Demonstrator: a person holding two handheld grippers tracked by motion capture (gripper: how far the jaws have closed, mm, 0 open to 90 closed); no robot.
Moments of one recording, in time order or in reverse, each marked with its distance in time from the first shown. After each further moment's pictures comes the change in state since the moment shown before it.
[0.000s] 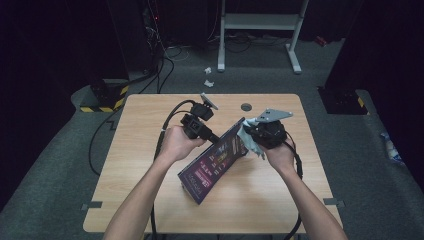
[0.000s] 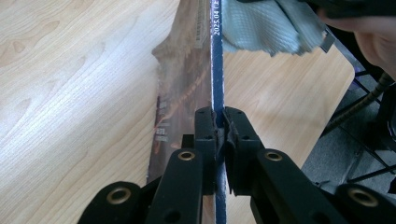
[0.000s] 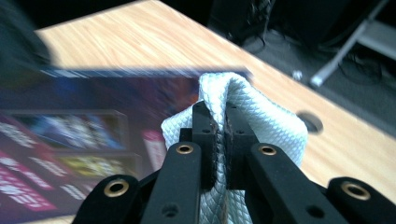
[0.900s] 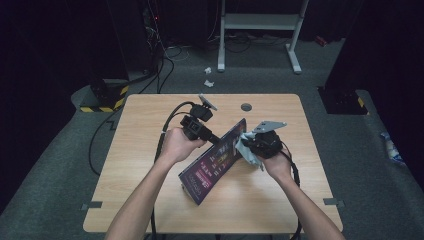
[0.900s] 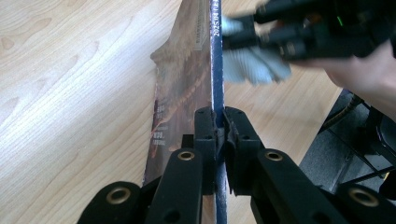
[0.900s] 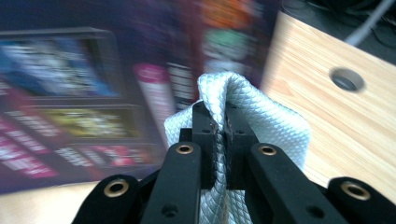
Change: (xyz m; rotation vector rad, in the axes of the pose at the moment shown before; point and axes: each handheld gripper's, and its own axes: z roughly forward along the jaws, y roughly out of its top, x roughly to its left) left arm 0.003 -0.002 0.006 -0.013 -0.025 -0.026; right arm 0.013 -0.031 0.022 0.079 0.088 0.011
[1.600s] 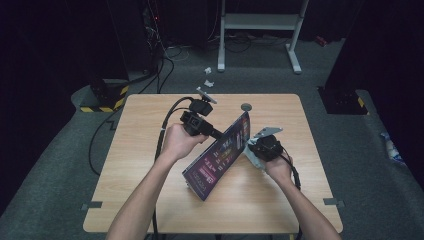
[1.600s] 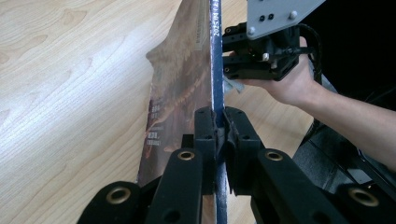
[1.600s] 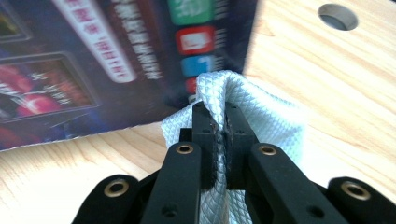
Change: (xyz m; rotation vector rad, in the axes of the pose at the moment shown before) left arm -0.005 0.007 -0.014 -0.055 -0.037 -0.031; right arm -0.027 -0.041 0.035 0.119 -0.102 0.058
